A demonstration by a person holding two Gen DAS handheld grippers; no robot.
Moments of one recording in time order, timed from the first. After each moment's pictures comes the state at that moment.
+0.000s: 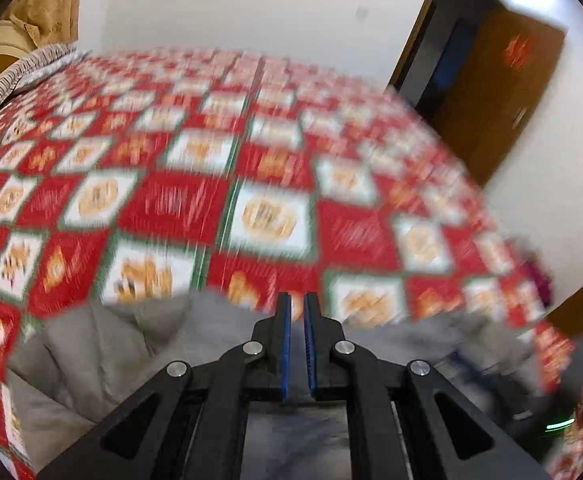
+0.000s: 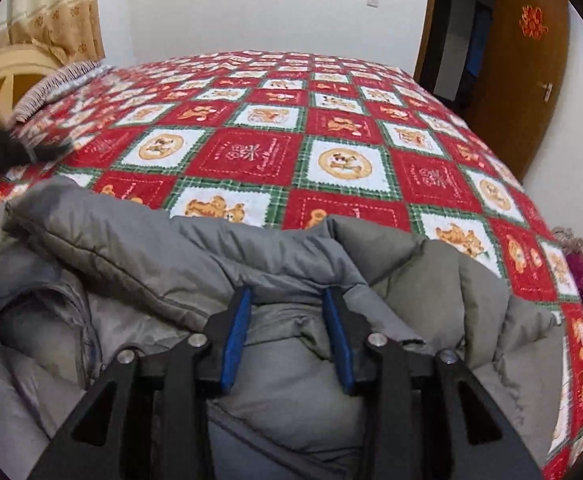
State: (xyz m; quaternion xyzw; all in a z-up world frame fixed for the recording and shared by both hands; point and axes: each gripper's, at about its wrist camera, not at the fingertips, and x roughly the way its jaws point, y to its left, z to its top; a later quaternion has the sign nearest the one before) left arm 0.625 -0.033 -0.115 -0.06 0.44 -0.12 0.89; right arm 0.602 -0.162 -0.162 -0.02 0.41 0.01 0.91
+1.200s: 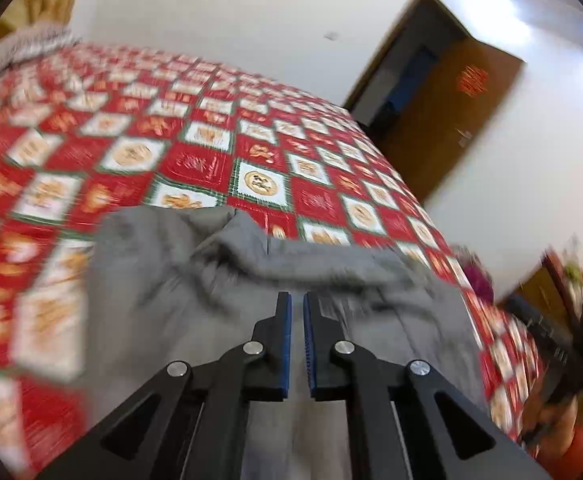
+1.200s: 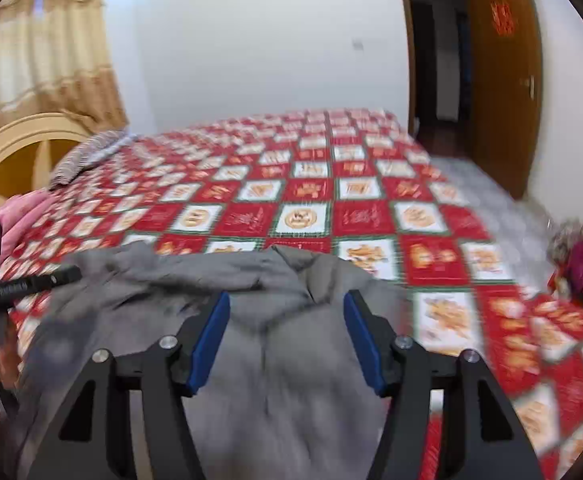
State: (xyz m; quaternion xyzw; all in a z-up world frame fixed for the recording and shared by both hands) left arm 0.481 0.070 -0.065 -0.13 0.39 -0.23 0.88; right arm 0.439 -0.235 -0.043 0.03 0.31 0.05 0.95
